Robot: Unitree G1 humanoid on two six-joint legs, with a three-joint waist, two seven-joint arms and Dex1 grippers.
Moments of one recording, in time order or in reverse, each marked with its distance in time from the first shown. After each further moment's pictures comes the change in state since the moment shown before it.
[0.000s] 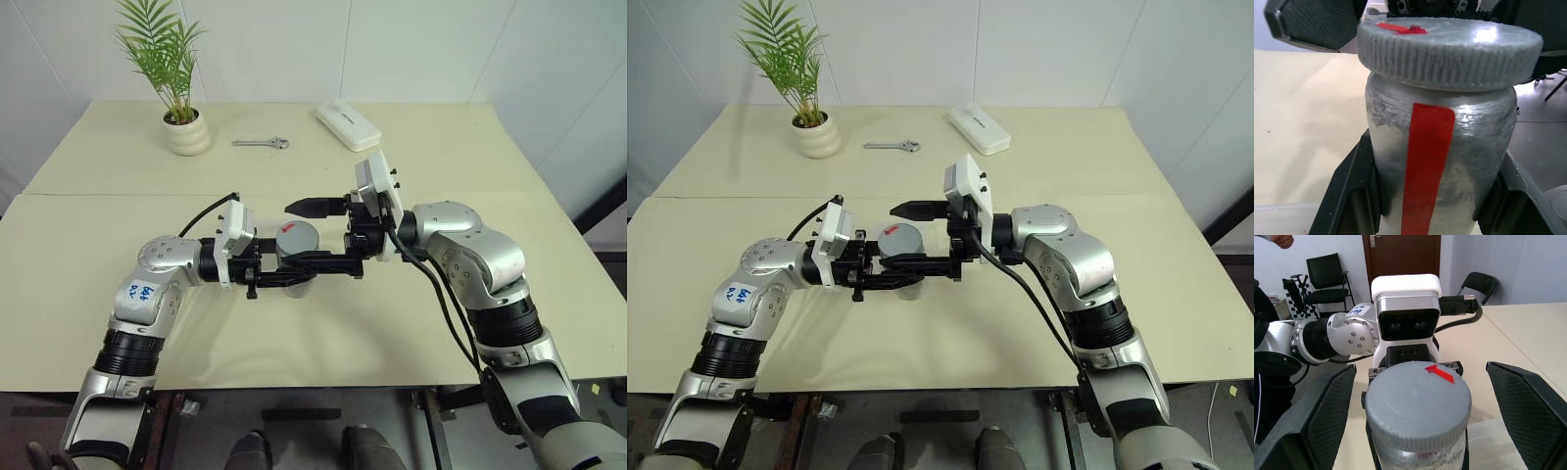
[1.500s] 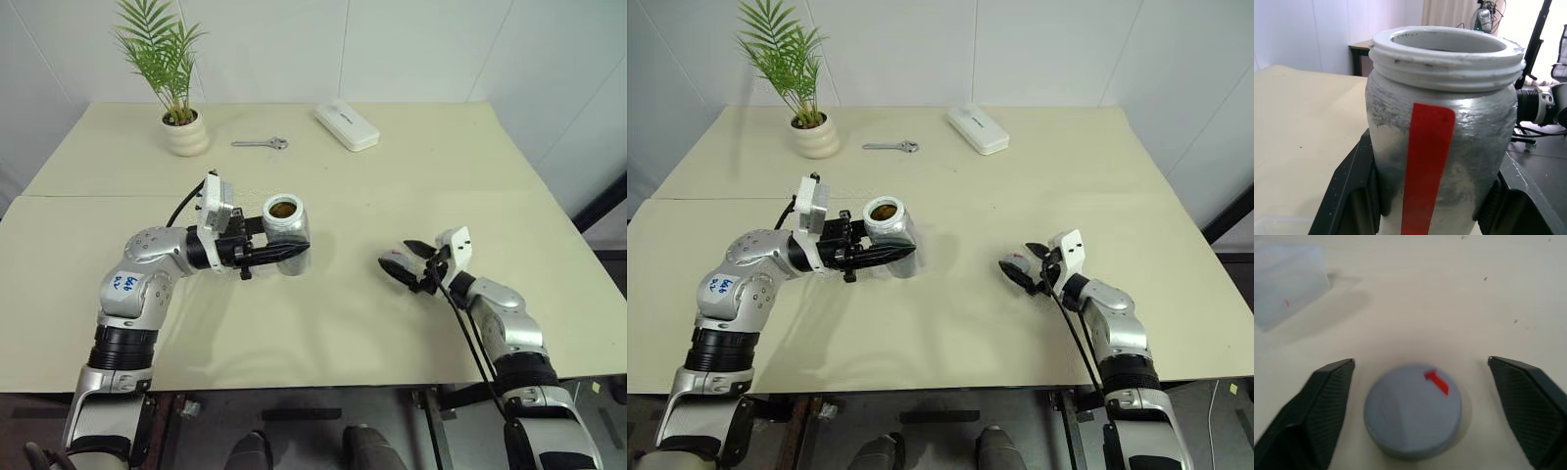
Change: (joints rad) left arm -0.029 -0.008 0.098 -0.008 -0.094 0.100 0.091; right arm 0.321 -0.045 -0.277 0.533 -0.202 -0.476 -0.252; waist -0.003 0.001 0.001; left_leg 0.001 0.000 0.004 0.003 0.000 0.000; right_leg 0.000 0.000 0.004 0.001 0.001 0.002
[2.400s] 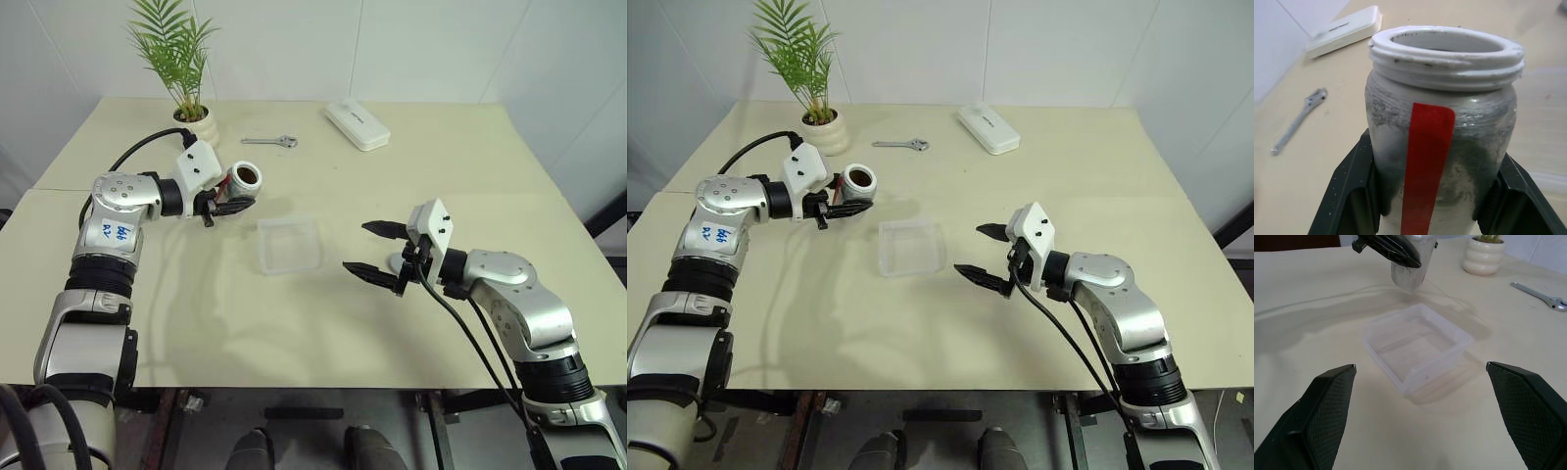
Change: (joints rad) left arm -0.381 0.147 -0.144 0.697 0.578 -0.558 0.168; right arm 0.031 -0.118 0.155 -0.643 0.051 0.348 0.037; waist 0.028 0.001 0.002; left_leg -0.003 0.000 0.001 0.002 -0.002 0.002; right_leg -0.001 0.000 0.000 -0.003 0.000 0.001
